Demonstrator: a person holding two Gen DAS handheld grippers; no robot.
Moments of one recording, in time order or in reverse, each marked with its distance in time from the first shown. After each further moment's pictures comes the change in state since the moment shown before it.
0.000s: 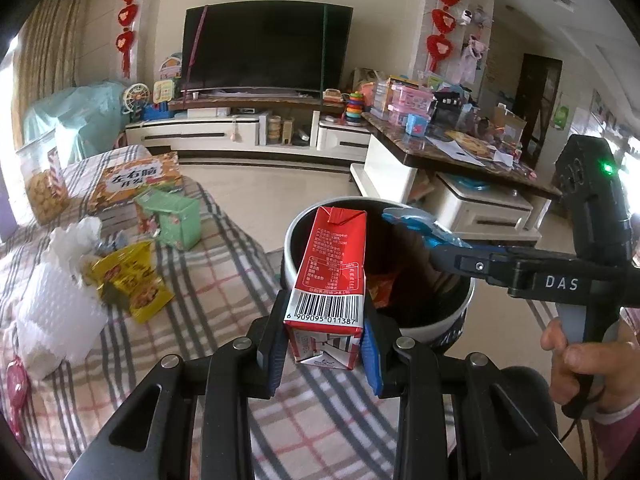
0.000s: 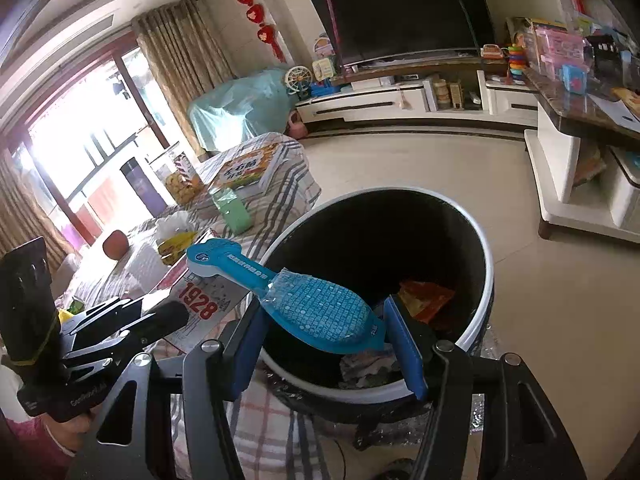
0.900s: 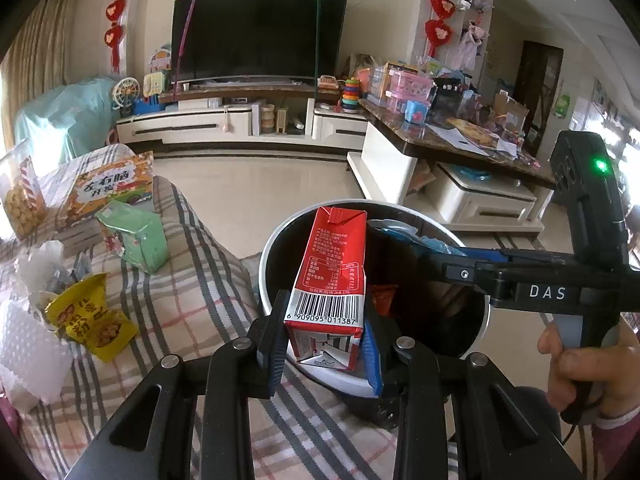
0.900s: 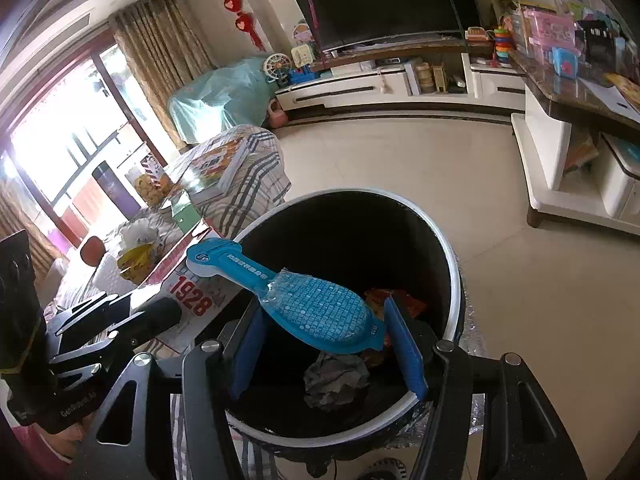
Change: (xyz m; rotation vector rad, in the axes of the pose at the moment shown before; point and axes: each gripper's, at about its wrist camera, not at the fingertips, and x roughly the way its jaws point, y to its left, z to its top) left arm 0.047 -0.019 0.027 0.011 0.051 -0.005; right arm 0.024 -0.029 0.018 0.035 0.060 -0.044
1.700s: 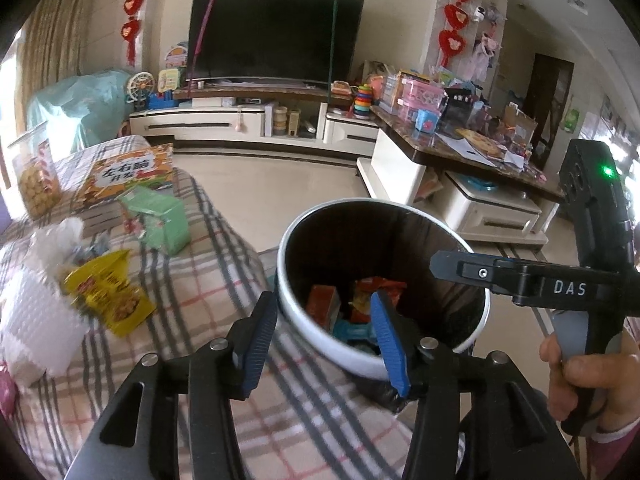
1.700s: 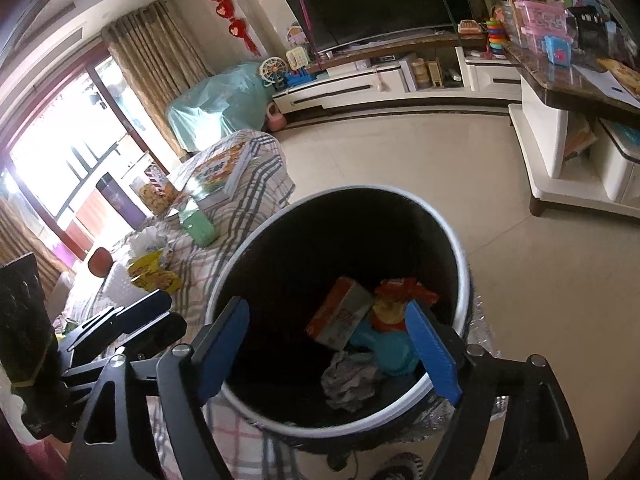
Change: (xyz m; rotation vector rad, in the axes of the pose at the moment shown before) left arm -0.027 0.010 -0.019 -0.055 -0.026 0.026; right arm -0.008 0.010 -0.006 0.055 -0.012 0.028
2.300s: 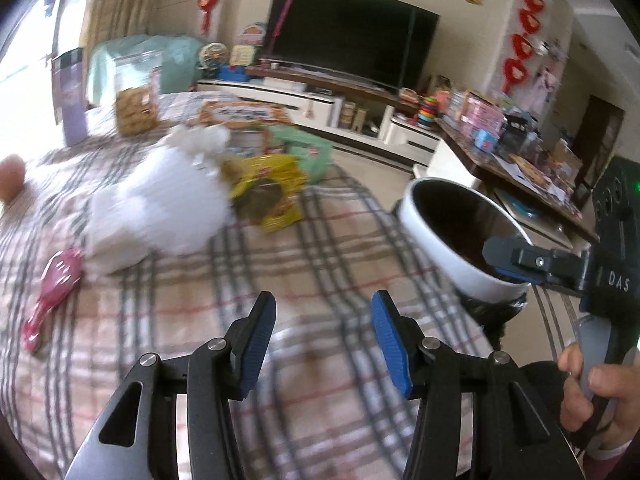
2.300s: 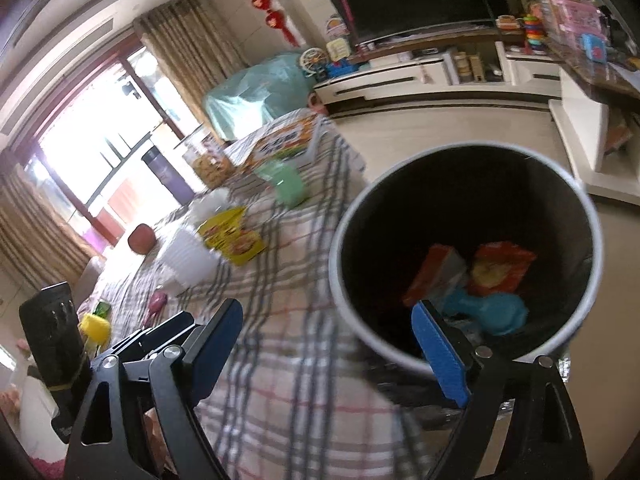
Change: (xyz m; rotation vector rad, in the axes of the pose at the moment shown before) left arm -0.084 0.075 -0.070 -0.188 0.001 0.115; right arm 0.021 0.085 -0.040 -0.047 0.036 0.130
